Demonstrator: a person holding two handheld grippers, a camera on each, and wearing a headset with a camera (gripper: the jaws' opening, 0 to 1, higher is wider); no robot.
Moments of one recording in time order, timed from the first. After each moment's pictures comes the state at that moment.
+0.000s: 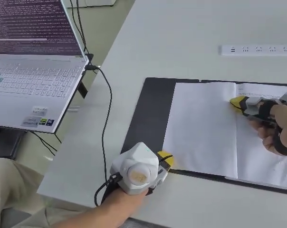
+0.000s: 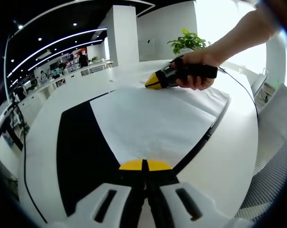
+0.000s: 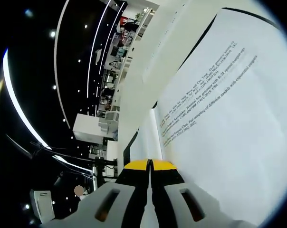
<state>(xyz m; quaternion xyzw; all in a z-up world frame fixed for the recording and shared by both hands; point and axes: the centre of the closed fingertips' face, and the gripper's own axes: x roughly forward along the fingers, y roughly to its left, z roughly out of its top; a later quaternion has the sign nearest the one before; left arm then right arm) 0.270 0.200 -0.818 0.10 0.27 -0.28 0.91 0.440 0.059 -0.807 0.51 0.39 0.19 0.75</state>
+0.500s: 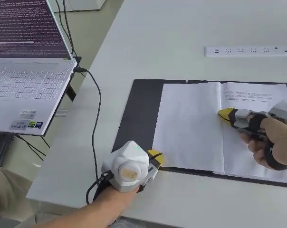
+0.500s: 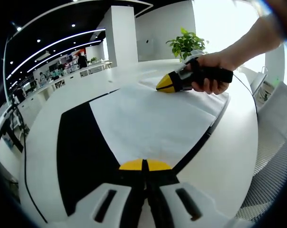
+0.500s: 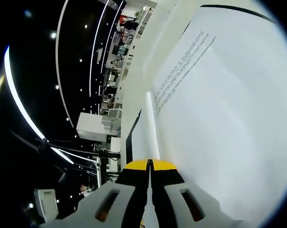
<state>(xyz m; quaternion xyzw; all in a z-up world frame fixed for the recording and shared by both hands) 0.270 0.200 -0.819 0.11 0.27 -0.28 0.91 0.391 0.054 -0.804 0.52 0.39 0.20 0.73</state>
